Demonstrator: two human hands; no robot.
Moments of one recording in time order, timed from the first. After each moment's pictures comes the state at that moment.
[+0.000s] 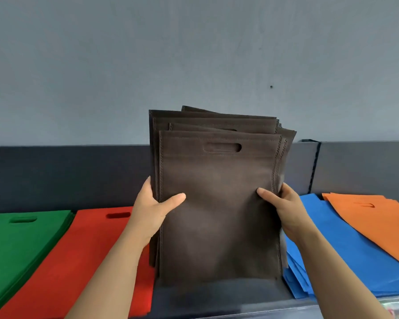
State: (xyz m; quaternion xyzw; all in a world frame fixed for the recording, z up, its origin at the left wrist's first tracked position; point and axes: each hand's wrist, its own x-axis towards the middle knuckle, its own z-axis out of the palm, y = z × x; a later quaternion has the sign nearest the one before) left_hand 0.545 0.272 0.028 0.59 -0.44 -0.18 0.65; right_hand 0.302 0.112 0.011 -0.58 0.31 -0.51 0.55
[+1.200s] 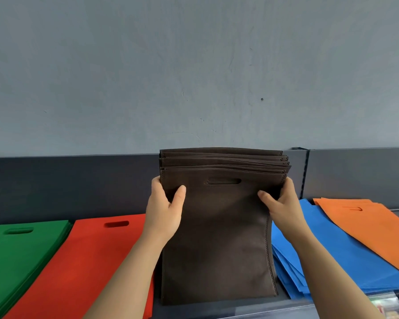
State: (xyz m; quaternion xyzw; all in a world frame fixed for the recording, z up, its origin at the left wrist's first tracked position) left_hand 0.517 0.263 0.039 0.60 -0.48 -0.03 0.64; right_hand 0.300 0.144 0.030 -0.66 0.30 -0.57 0.39
